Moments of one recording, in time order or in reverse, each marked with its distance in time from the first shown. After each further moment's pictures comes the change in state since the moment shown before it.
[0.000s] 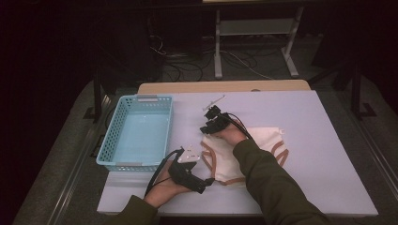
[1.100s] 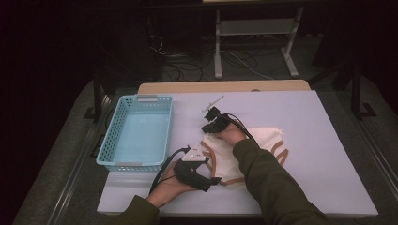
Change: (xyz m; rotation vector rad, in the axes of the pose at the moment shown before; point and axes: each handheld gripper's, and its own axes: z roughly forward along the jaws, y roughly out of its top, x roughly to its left) left arm -0.008 0.015 0.007 -0.018 -0.110 0.029; right arm 0.000 -0.001 0.002 0.022 0.054 -0.040
